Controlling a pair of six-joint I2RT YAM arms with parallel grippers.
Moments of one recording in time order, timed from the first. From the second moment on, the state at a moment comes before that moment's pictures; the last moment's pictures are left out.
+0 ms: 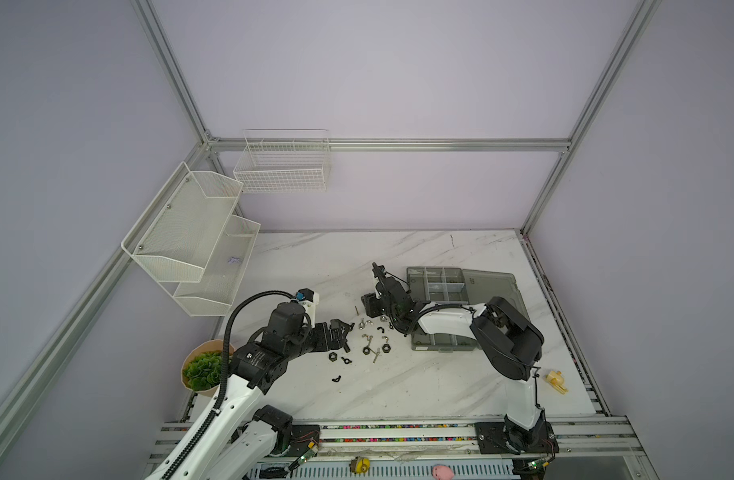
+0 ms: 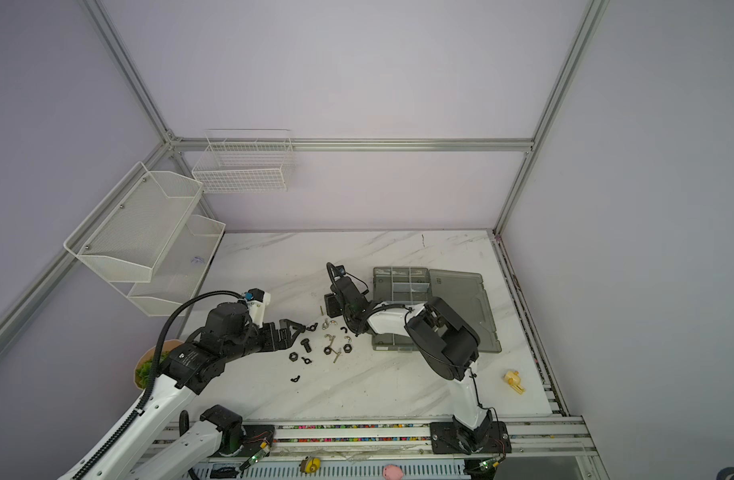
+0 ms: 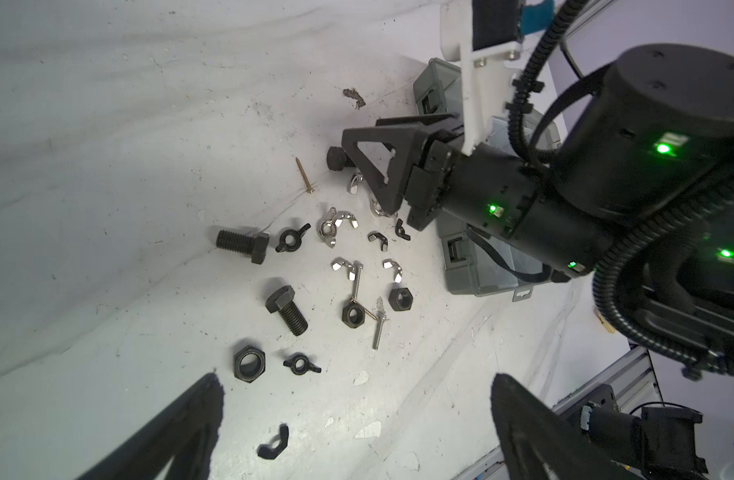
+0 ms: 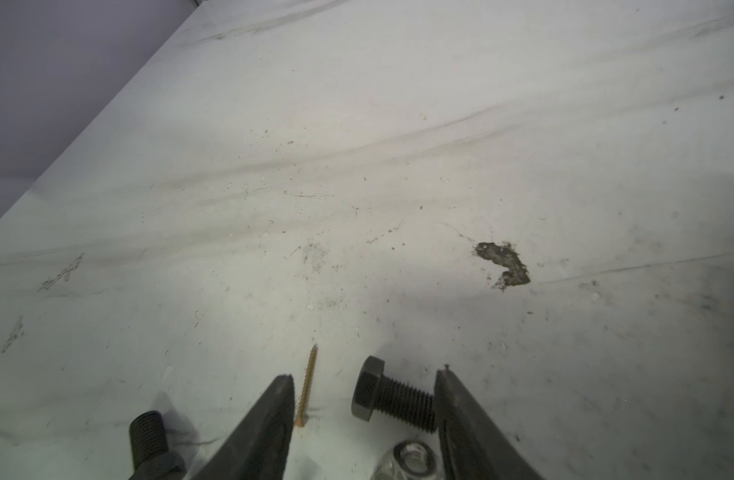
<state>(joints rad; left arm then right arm) -0.39 0.78 0.74 -0.70 0.19 -0.52 0.84 2.04 1.24 0.18 0.15 0.42</state>
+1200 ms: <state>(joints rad) -0.39 0.76 0.74 -0.72 0.22 -0.52 0.84 2.16 1.47 -0.18 0.18 0.52</state>
